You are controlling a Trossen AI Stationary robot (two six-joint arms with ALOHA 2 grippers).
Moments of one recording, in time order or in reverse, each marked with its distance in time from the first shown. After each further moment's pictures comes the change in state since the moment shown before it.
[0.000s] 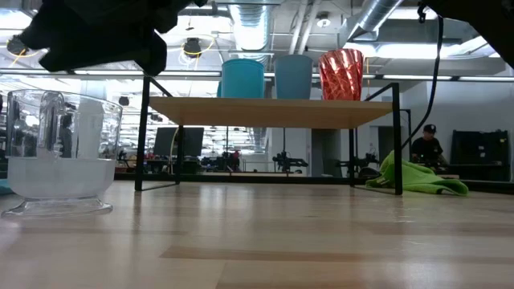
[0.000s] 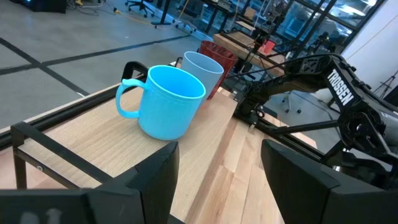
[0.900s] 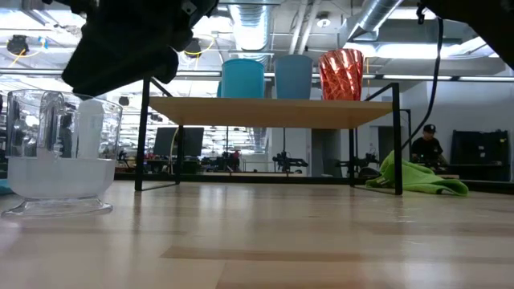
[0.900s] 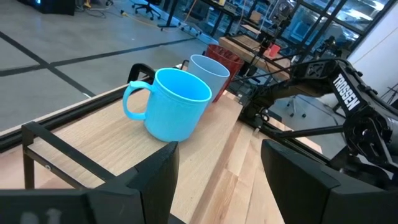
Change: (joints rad) left arm 0.000 0.000 0.000 0.000 -0.027 -0.010; right arm -0.009 0.004 0.009 -0.104 0.042 -0.080
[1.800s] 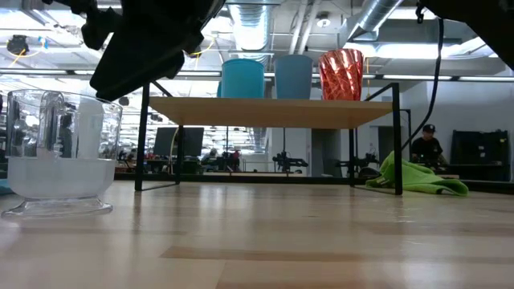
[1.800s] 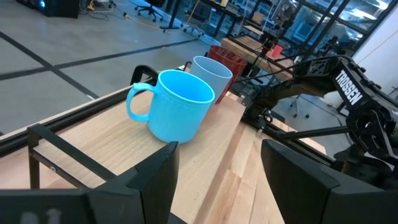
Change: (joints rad) left arm 0.000 0.000 0.000 0.000 -0.012 0.010; right arm -0.013 -0.015 0.001 -0.061 0.026 -0.115
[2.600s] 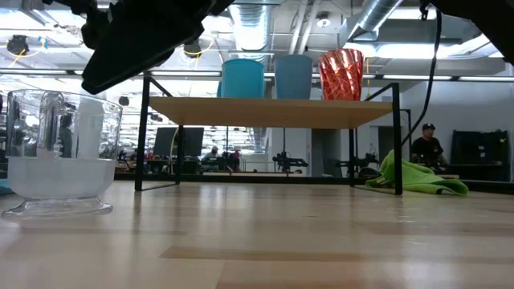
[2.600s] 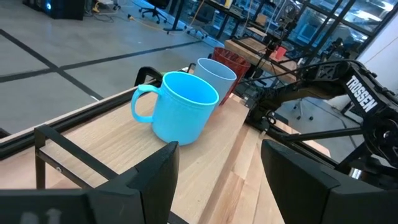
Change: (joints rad) left arm 0.000 0.000 0.000 0.000 -0.017 0.000; right arm 0.035 0.001 0.000 0.000 0.000 -0.137
